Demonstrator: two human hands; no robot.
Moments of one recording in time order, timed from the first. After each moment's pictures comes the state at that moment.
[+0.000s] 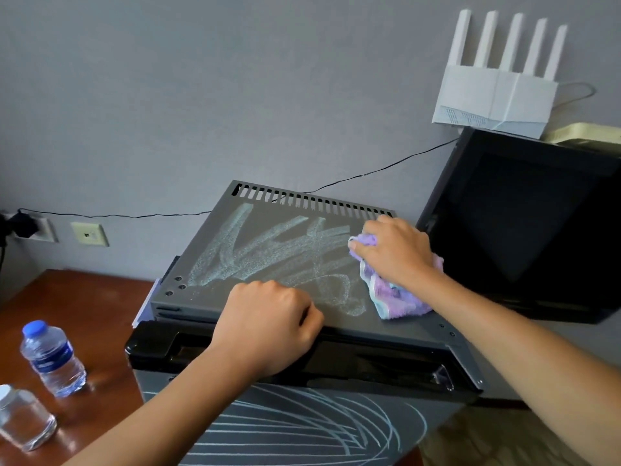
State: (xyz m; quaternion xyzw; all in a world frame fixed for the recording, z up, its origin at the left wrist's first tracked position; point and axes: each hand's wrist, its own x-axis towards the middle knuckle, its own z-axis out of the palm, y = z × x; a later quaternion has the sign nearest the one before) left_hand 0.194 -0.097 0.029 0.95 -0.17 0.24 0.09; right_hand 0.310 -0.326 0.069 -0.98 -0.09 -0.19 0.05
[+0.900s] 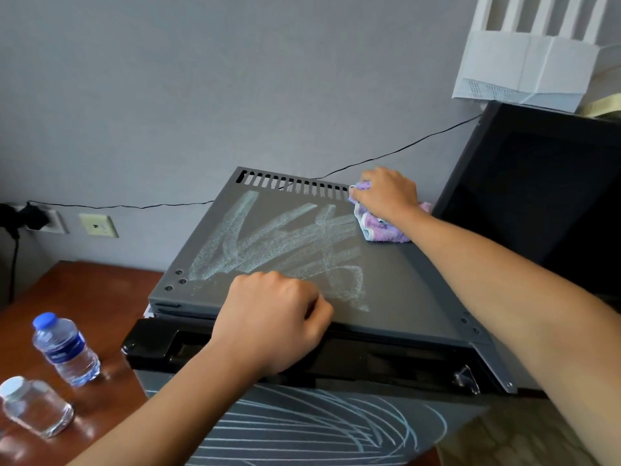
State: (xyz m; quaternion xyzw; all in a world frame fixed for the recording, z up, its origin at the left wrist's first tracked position) left_hand 0.198 -0.096 0.029 0.95 -0.17 0.24 0.09; right_hand 0.436 -0.320 0.070 -0.98 -0.07 -0.18 0.09
